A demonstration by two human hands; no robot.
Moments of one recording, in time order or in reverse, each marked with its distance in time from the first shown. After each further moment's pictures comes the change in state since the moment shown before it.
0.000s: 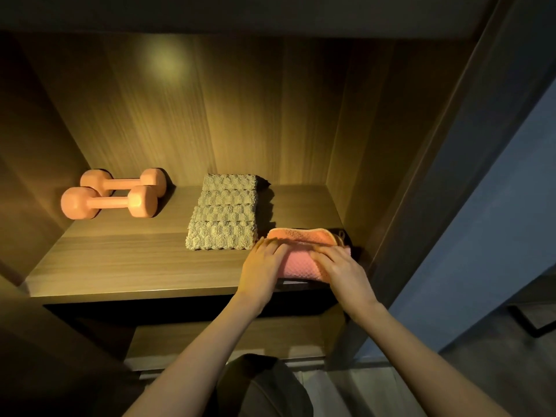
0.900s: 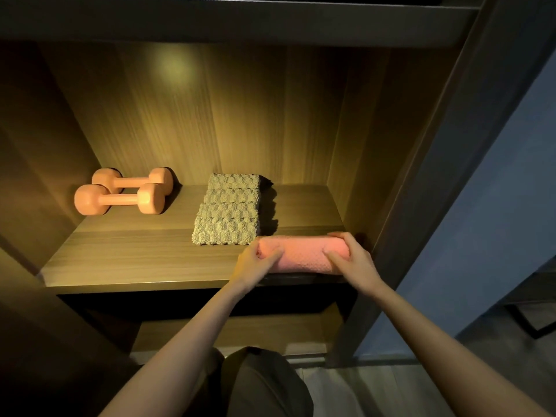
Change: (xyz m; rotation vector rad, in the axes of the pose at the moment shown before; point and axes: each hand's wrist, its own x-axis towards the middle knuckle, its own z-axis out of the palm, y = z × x) left_hand -0.011 -0.012 -0.015 -0.850 -0.145 -0.574; right_hand 0.002 0.019 -0.022 0.751 0.020 0.246
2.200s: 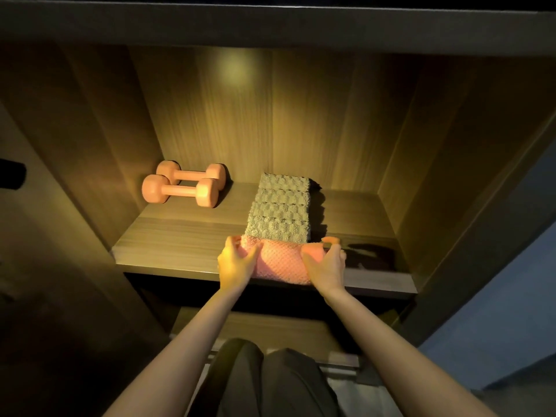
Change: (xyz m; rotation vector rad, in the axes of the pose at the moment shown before) left_hand -0.016 -0.048 -0.095 -0.006 0.541 -0.171; right_hand 0.028 -0.084 0.144 0.090 0.180 0.318
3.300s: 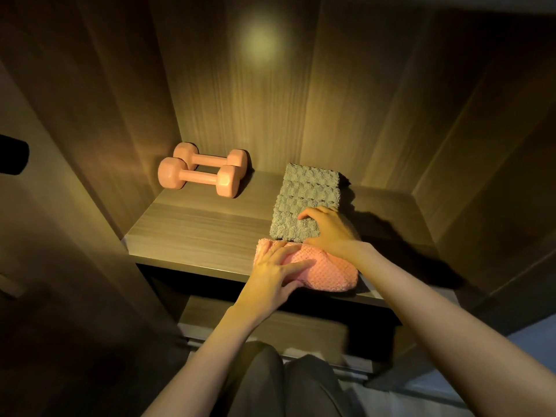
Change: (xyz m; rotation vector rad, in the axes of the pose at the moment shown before) left_hand -0.001 -0.027 -0.013 0.418 -0.349 0.815; right_hand 0.075 -0.055 0.039 -0.597 -0.455 -0.531
